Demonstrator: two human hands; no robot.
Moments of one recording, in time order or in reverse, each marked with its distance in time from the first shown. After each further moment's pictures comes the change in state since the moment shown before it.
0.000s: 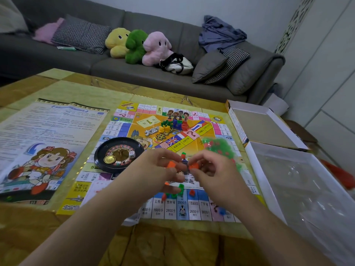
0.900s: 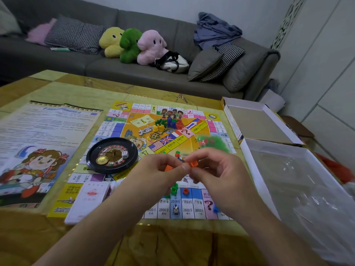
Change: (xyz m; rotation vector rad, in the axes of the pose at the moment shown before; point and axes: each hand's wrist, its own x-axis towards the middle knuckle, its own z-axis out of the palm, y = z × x) left_hand 0.000 -0.014 0.021 0.104 0.000 0.136; right_hand -0.025 -0.020 -0.019 0.228 0.046 -0.046
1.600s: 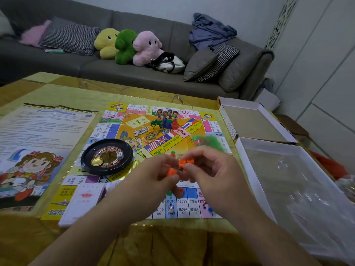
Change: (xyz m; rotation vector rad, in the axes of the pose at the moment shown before) left_hand -0.010 0.005 0.000 0.183 -0.114 0.101; right_hand -0.003 -0.002 0.001 -0.006 0.057 -0.064
